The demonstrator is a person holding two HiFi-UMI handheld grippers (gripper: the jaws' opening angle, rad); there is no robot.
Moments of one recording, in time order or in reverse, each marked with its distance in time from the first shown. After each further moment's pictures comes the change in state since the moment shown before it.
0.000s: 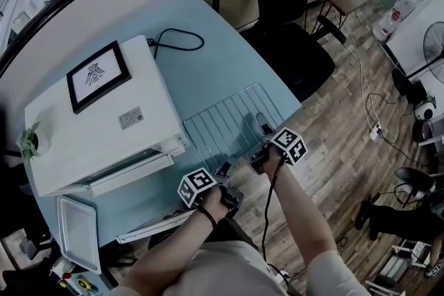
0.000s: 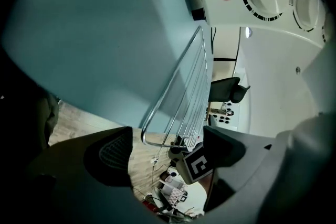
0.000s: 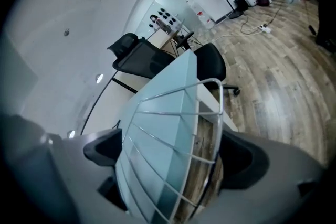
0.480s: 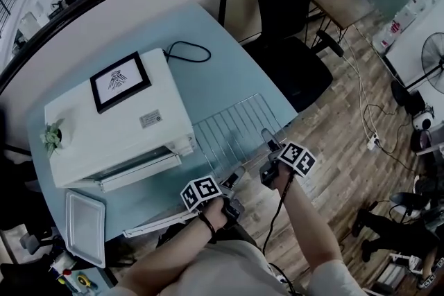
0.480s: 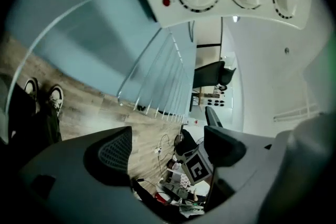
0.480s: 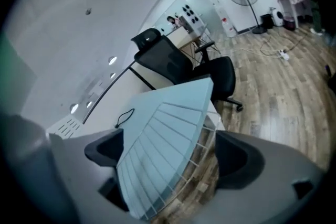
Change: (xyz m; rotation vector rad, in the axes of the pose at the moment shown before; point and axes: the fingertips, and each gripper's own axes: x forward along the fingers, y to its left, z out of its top) left arm -0.050 -0.040 -0.036 0.157 0.106 -0.034; right arm -0.078 0.041 0.010 -0.256 0.064 0.007
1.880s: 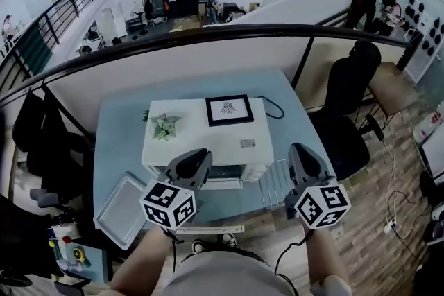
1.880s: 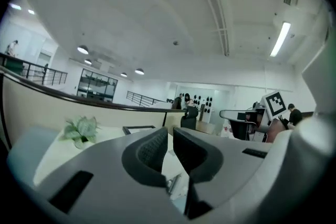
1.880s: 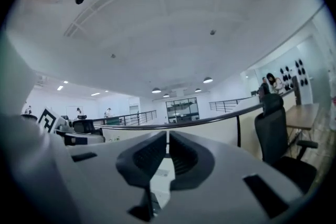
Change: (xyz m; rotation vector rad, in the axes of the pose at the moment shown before) left arm -0.384 -0.242 0.150 1.294 -0.721 0.034; right arm -0.218 0.421 -0.015 -0.900 -0.270 0.677
